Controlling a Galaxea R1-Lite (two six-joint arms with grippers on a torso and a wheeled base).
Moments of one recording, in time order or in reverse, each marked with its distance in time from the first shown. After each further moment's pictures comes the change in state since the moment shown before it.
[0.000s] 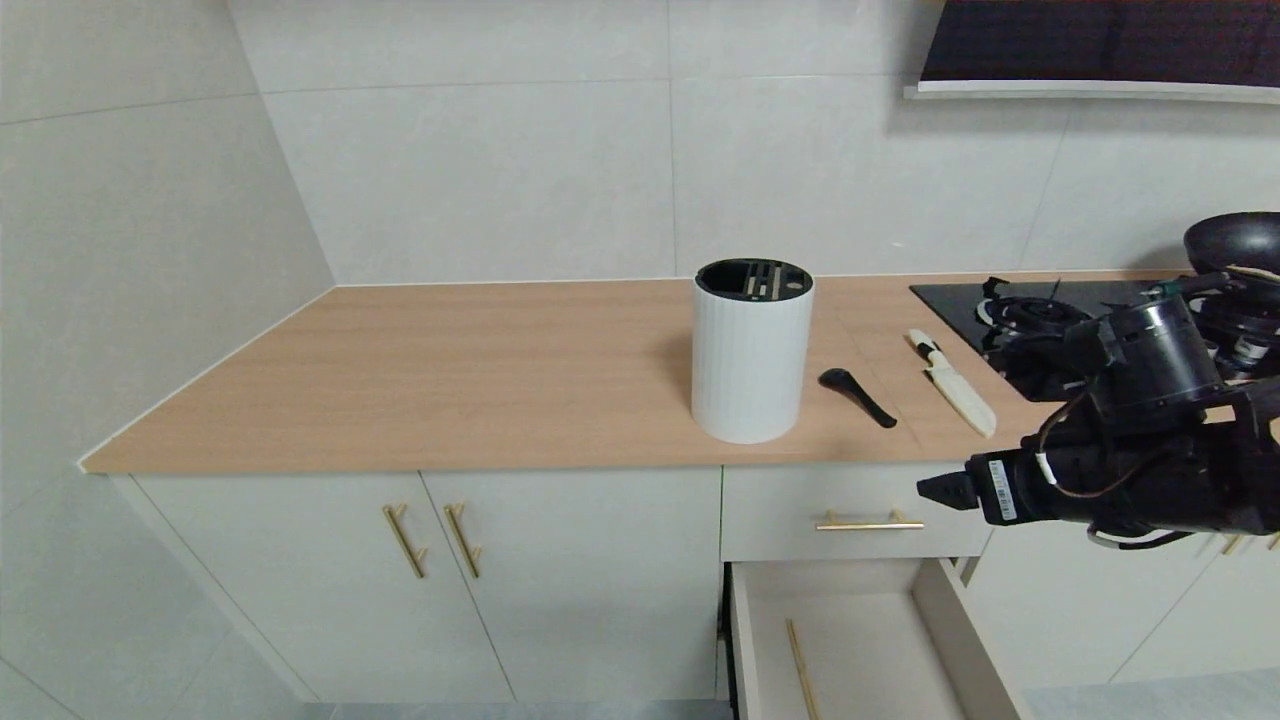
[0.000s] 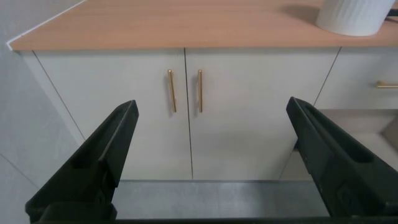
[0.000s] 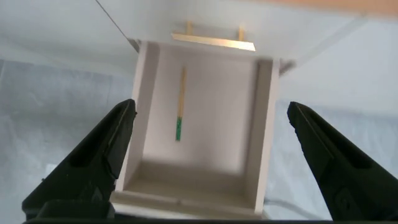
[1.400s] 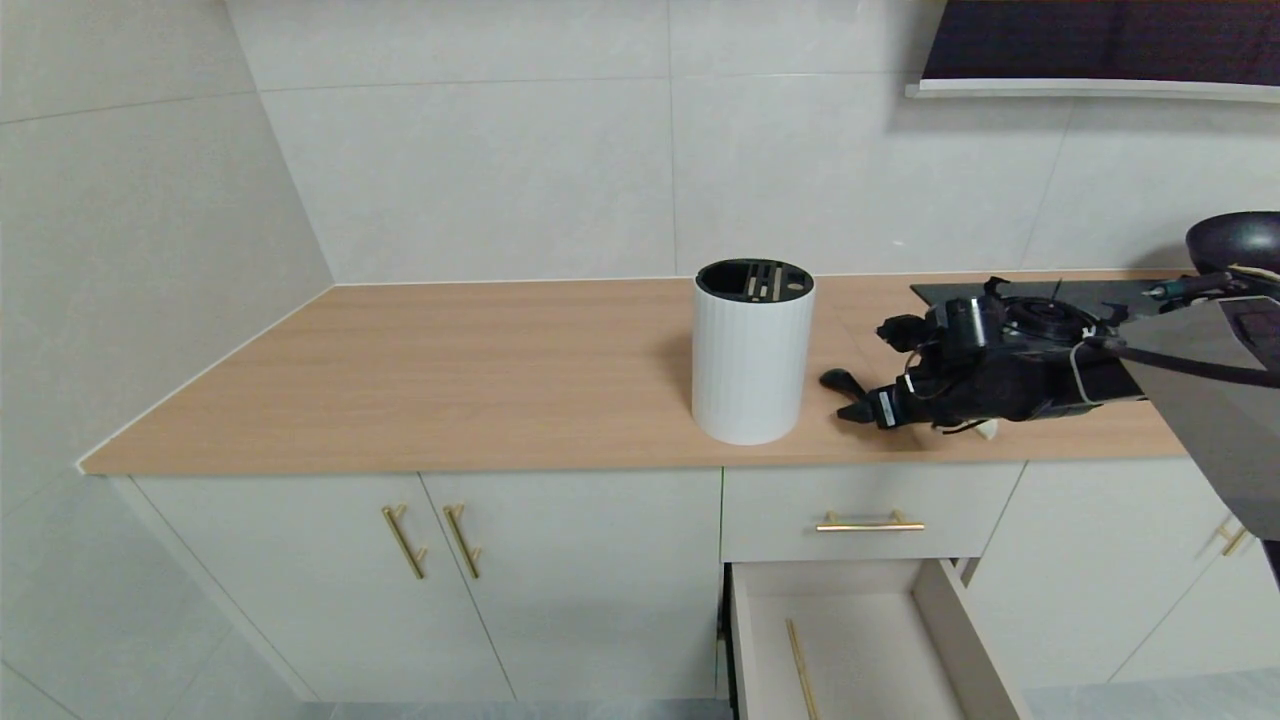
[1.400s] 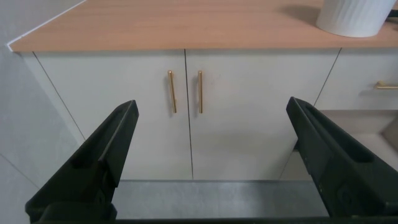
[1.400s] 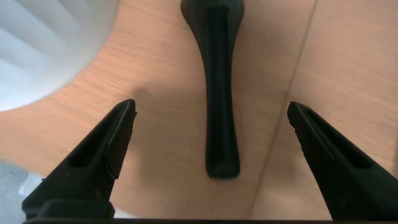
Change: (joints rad) left arm 0.000 0.000 0.000 0.000 0.000 0.000; right arm -0.228 0.770 -0.807 -0.083 0.333 -0.276
